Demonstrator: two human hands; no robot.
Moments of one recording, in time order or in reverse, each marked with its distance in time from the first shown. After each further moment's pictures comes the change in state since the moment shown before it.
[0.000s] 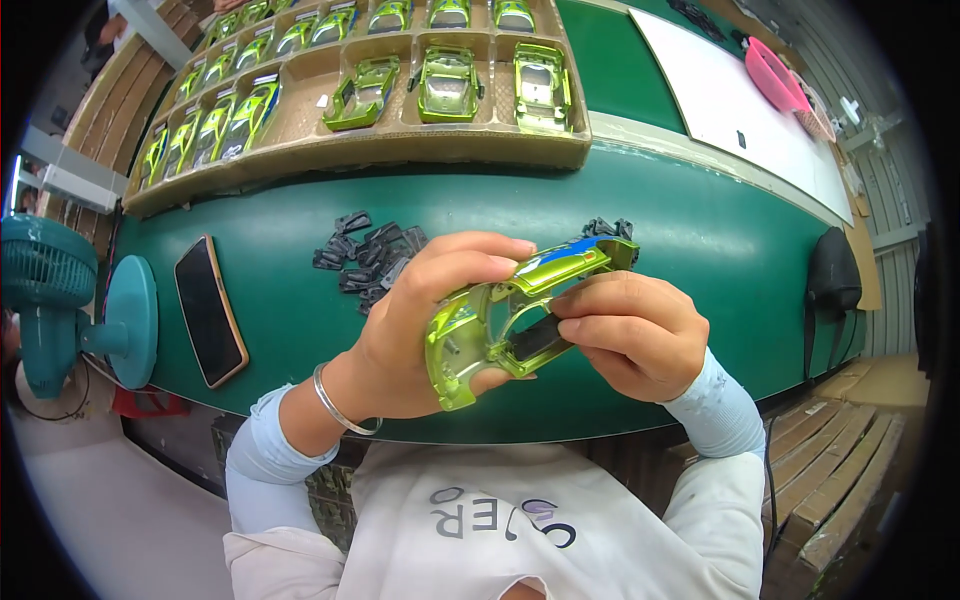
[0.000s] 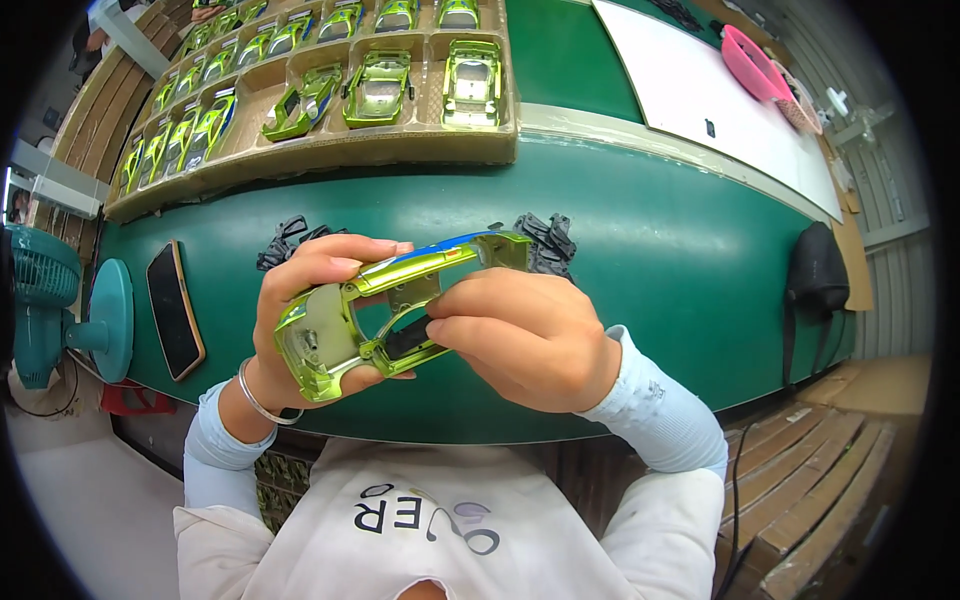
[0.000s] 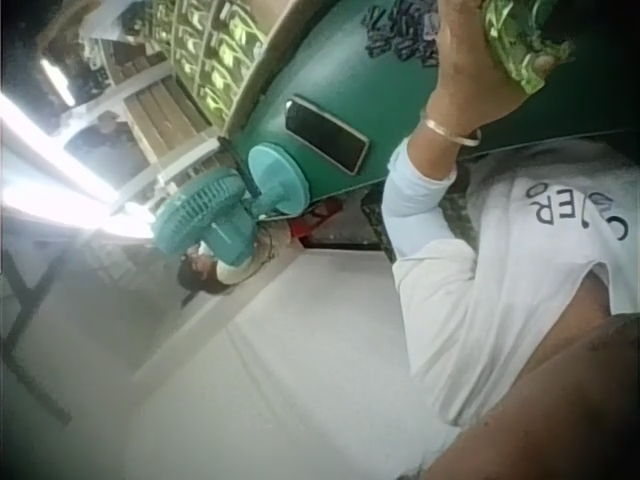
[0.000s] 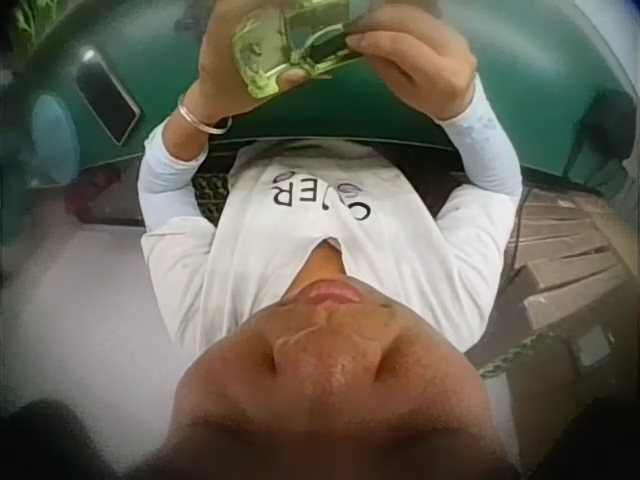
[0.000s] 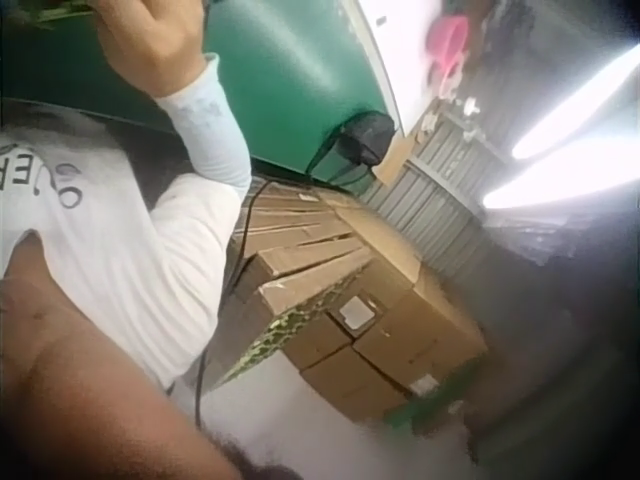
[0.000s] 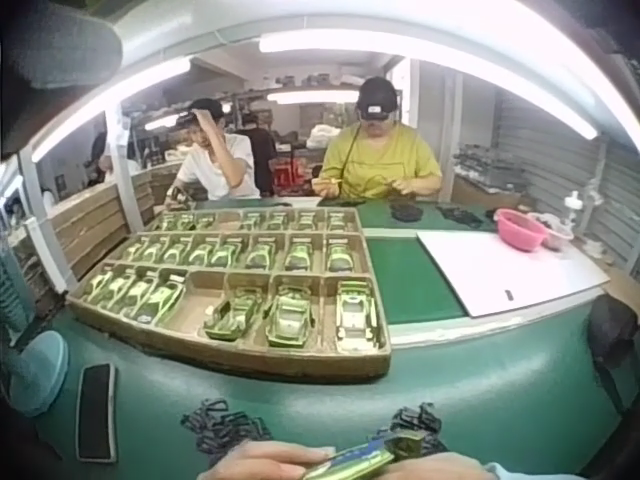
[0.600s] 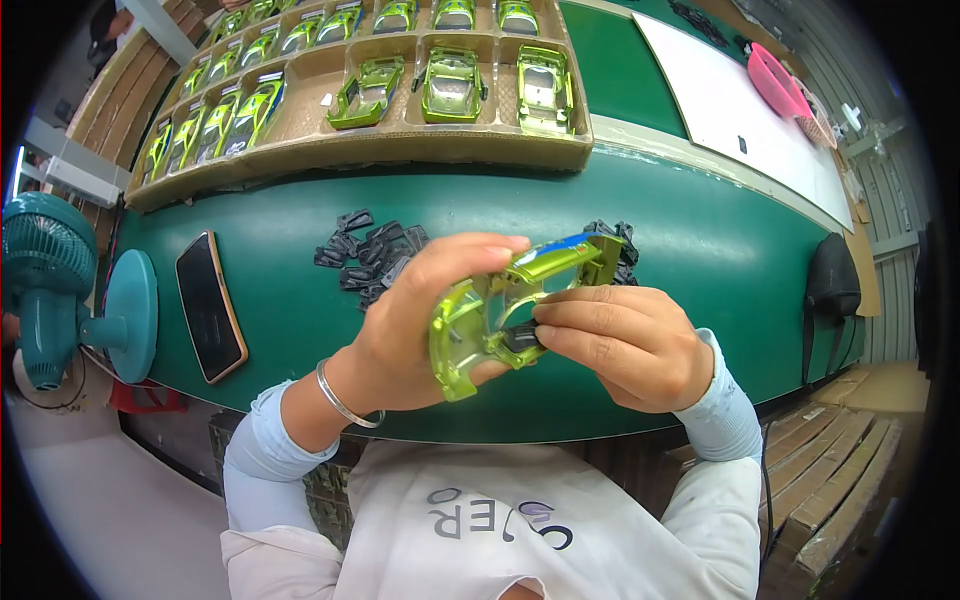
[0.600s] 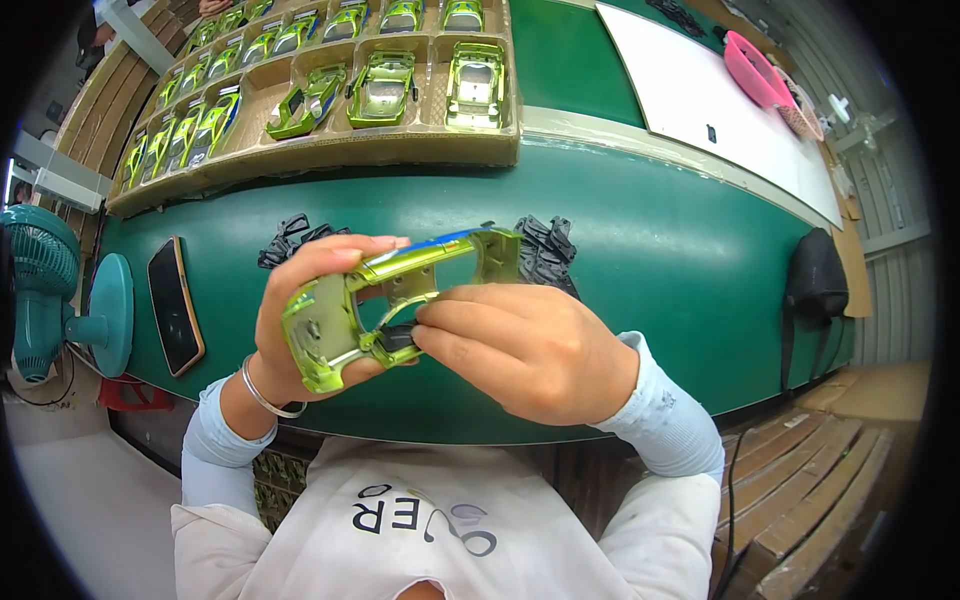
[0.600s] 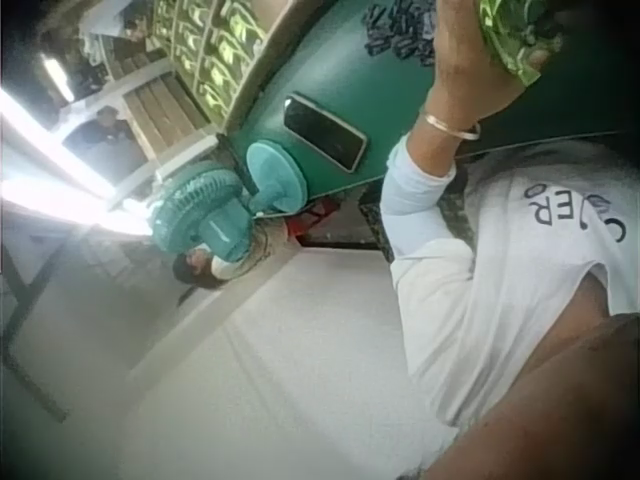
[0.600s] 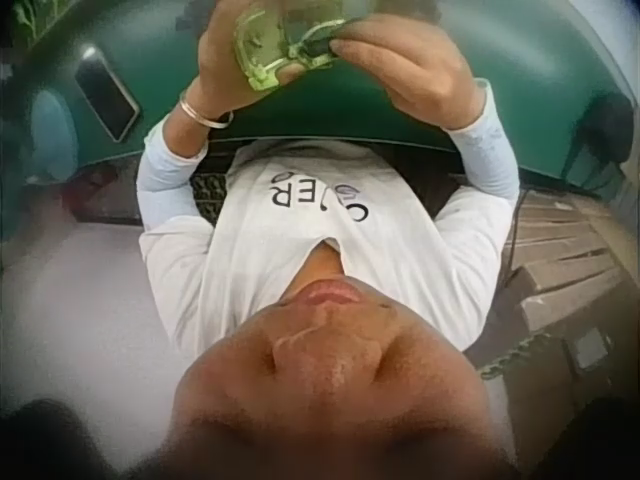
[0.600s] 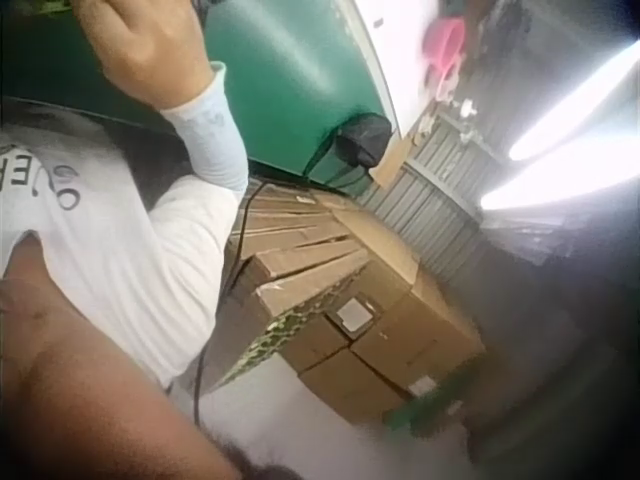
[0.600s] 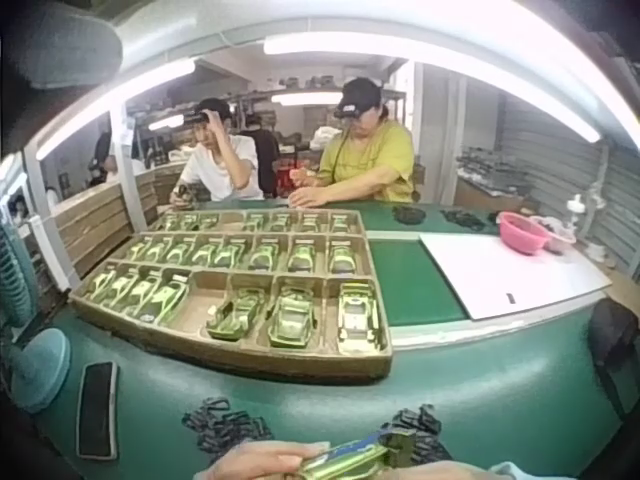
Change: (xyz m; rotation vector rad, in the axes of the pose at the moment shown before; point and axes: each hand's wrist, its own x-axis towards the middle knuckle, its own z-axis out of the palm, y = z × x) left_hand -0.004 0.003 0.002 0.022 0.039 -0.059; right_hand 0.003 -0.005 -0.004 -0.015 -0.177 -0.022
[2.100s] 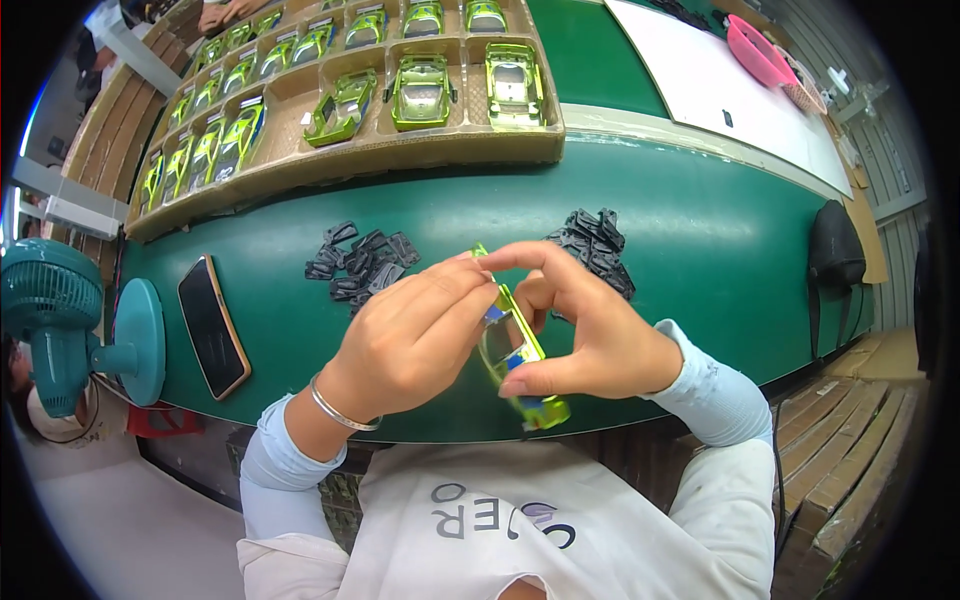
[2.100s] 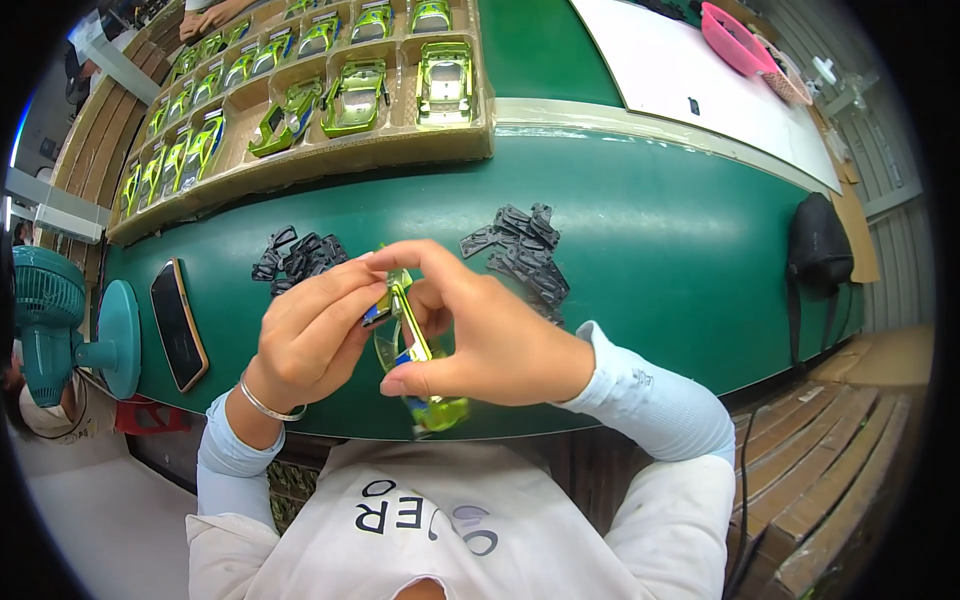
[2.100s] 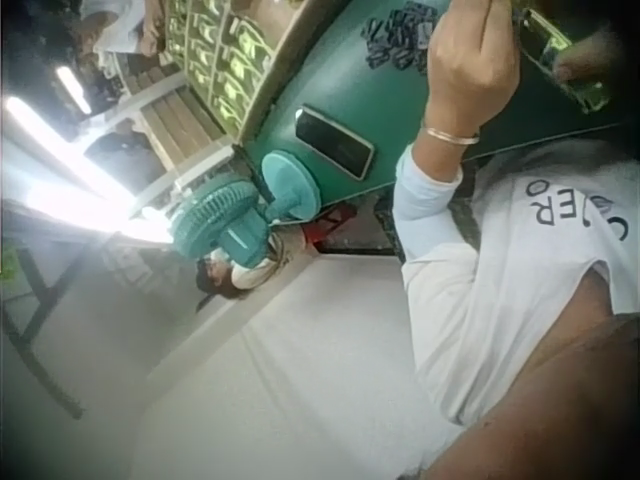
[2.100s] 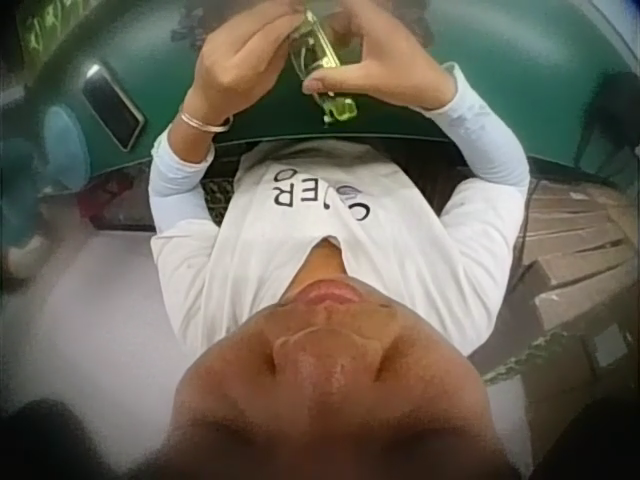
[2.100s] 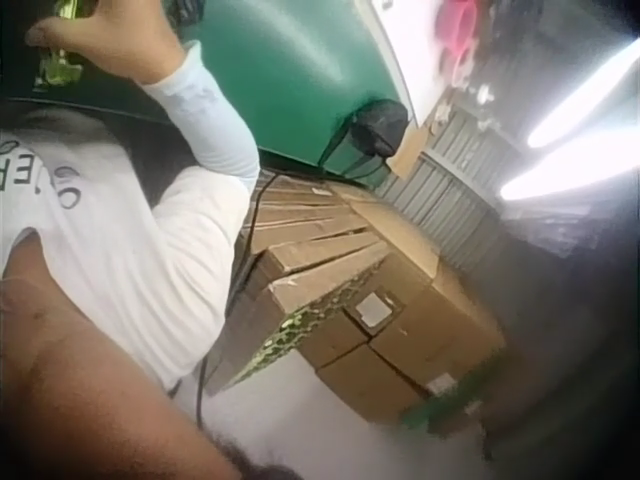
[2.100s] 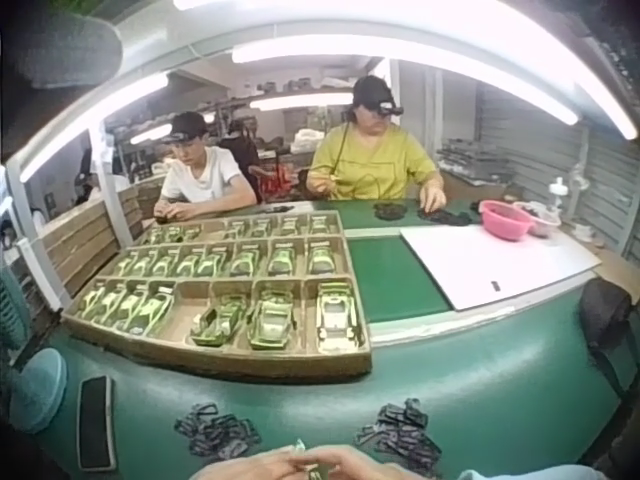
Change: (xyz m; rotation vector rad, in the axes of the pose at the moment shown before) left_hand 0.011 0.008 0.003 0.735 -0.161 0.218; right_hand -0.001 -0.003 0.015 0.811 -0.078 0.680
